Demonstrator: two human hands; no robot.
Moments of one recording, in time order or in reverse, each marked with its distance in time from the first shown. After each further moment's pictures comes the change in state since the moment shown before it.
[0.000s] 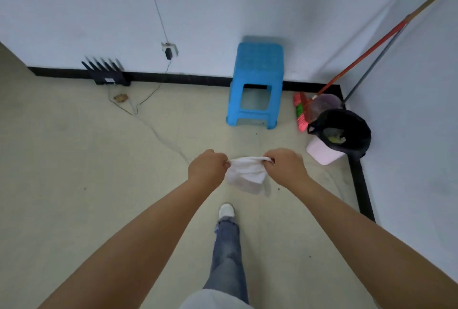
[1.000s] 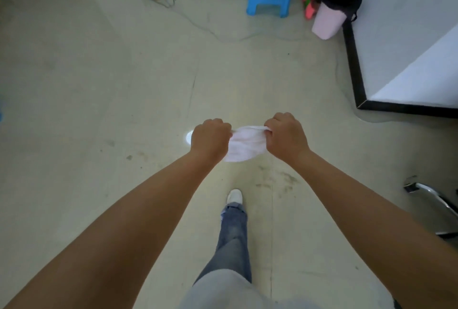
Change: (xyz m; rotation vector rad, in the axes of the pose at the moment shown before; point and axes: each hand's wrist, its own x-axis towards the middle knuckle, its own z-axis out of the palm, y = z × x) left_hand -0.854 -0.184 0.321 0.220 0.194 0.135; right_hand -0.877 -0.195 0.251 0.014 0.324 -0.204
